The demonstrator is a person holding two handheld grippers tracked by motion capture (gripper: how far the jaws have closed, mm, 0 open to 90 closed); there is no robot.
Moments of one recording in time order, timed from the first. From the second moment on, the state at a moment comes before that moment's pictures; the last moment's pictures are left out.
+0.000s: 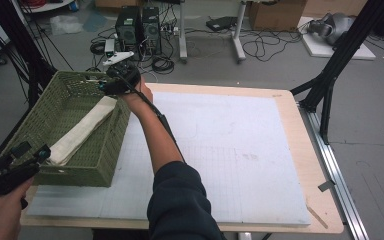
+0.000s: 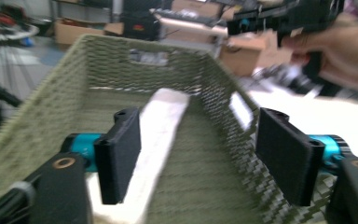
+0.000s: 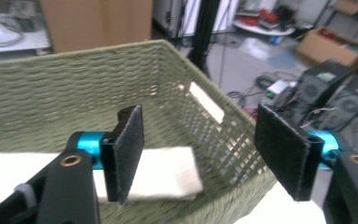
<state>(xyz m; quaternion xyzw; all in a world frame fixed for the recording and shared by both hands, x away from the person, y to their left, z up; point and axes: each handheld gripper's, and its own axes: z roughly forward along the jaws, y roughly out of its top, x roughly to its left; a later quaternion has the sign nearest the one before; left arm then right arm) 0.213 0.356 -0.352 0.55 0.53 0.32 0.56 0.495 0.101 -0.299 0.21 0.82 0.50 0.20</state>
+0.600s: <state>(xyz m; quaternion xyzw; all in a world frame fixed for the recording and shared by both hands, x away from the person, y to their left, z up) 0.226 0.311 -0.344 0.60 0.46 0.29 0.59 0.462 0.011 -0.287 0.22 0.82 0.50 0.17</state>
